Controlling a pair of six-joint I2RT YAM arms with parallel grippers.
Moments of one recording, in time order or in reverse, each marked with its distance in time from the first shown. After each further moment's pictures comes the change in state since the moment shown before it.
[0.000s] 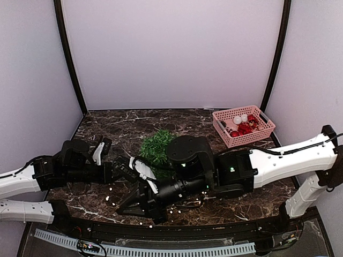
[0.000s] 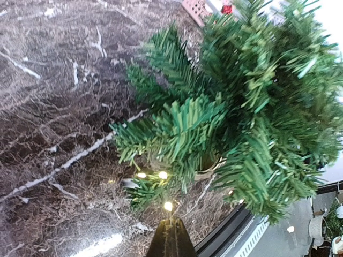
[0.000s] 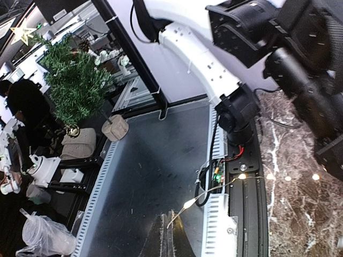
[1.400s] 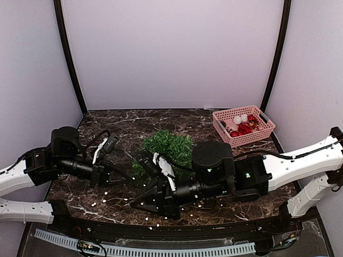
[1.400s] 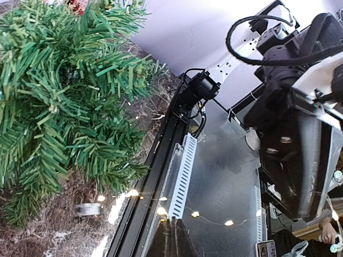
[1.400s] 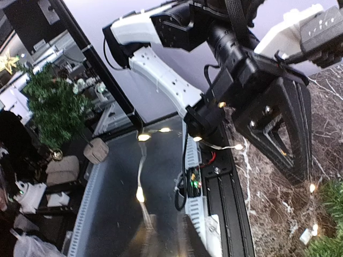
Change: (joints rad) left arm 0.001 -0.047 0.126 0.019 0.542 0.274; right arm 0.000 -0.152 -0.210 0.156 0.172 0.053
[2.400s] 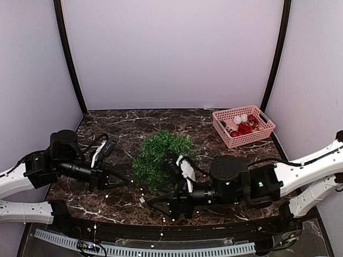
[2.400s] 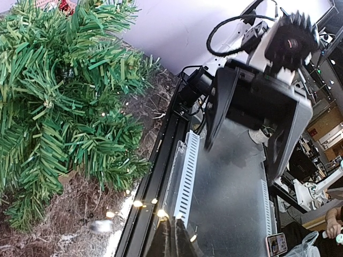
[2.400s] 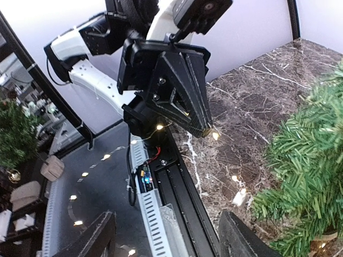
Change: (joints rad) left arm -0.005 -0.028 -0.042 0.023 0.011 0.068; right arm 0.018 -0.158 -0.240 0.035 0.296 0.076
